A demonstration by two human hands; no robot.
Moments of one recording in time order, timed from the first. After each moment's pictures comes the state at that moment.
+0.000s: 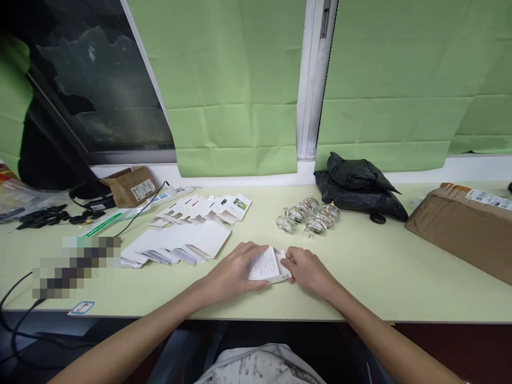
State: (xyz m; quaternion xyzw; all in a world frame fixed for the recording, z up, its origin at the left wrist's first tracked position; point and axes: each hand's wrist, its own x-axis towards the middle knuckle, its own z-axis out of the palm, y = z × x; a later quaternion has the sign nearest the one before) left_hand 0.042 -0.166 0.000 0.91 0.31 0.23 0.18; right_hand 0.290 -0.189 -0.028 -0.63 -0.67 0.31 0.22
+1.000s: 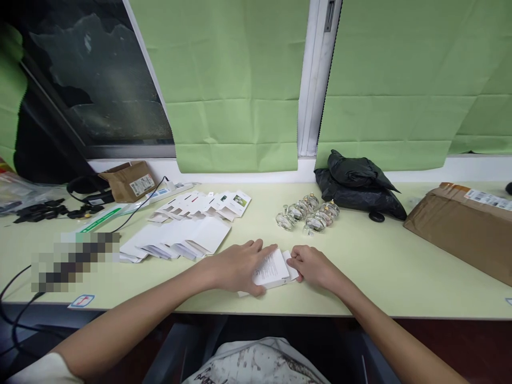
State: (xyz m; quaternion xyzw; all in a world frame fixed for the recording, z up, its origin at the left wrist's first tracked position) left_hand 0.068 -0.163 0.047 0.94 0.32 -0.07 0.12; right_hand 0.316 -0.190 -0.027 -0.62 -0.68 0.34 0.18
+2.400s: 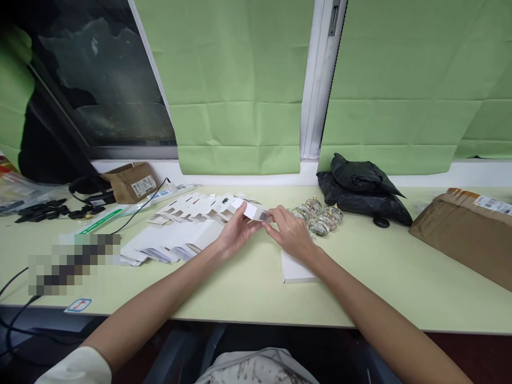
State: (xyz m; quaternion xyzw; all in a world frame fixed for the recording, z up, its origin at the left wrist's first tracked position) left_hand 0.078 -0.078 0.012 0.38 0.21 0.52 0.74; right_hand 0.272 -0.118 0.006 -0.43 -0.81 -0.14 0.37
